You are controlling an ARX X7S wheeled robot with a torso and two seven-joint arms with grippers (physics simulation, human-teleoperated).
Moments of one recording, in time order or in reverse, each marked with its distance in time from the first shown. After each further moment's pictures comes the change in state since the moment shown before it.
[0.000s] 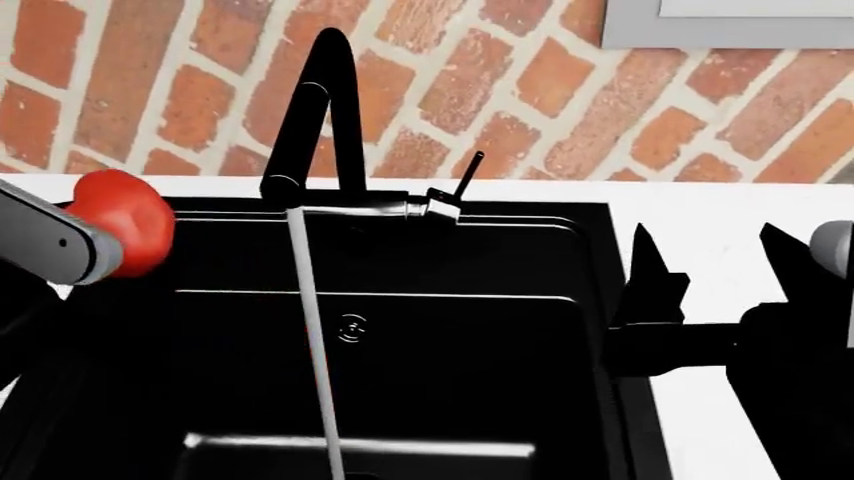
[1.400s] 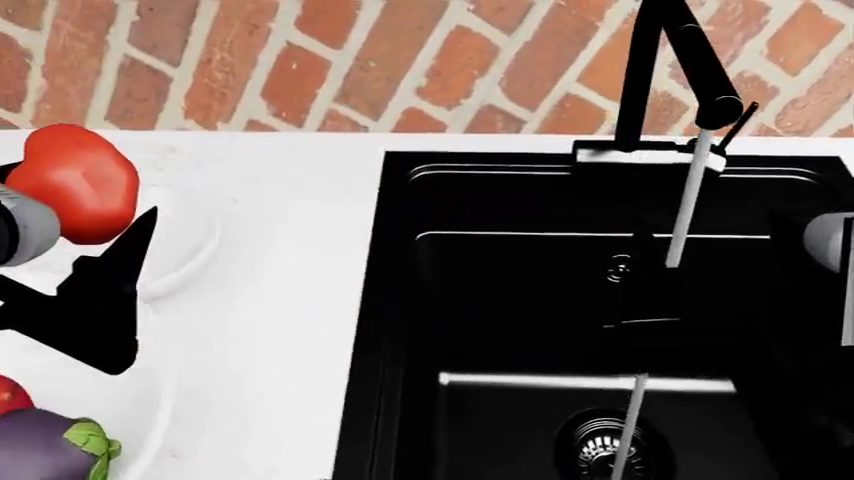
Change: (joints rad) left arm -0.053 -0.056 -0.082 0.129 -0.160 -0.019 -0.124; right arm 0.013 0.020 -0.016 -0.044 -0.020 0.007 0.028
